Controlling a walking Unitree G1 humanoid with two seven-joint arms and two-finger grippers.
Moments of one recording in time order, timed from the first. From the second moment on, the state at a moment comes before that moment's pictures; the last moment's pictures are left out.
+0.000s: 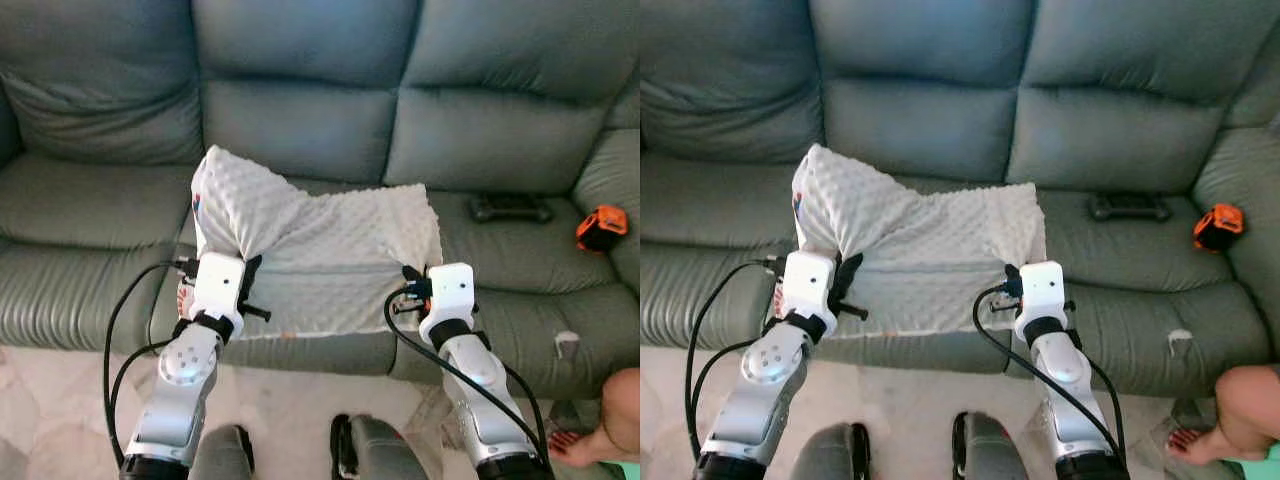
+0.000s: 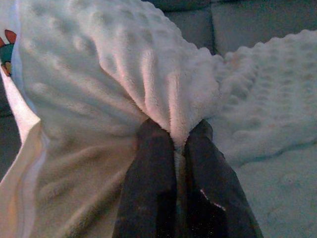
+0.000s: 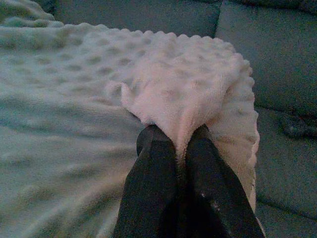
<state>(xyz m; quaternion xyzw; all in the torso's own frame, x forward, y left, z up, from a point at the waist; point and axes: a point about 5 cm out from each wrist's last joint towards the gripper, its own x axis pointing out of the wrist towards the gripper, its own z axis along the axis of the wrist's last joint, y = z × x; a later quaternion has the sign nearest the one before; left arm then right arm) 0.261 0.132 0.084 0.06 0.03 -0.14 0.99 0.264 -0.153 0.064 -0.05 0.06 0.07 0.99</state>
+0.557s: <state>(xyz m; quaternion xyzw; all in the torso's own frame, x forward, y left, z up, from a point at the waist) 0.264 0.134 0.087 0.04 0.03 -0.13 0.99 0.265 -0.152 0.065 -0.05 0.05 0.07 0.99</state>
